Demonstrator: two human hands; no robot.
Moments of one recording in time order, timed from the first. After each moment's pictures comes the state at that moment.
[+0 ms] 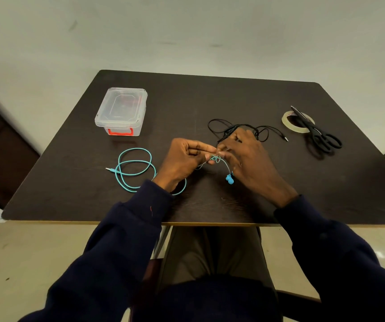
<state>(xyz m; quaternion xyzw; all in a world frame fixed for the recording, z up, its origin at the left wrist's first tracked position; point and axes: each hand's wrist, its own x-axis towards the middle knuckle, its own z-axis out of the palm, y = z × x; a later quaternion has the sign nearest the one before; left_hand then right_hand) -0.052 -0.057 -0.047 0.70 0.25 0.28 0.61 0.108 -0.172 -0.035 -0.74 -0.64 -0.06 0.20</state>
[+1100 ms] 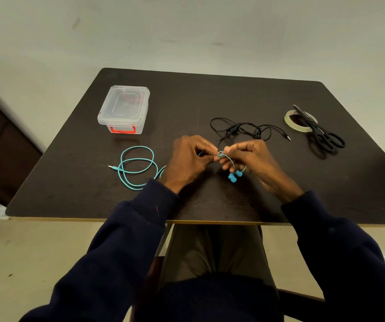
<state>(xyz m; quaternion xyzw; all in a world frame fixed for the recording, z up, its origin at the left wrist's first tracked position) -0.048 -0.060 -0.052 0.82 0.23 0.34 0.41 0.105 -0.175 -0.026 -0.67 -0.41 0.36 0.50</state>
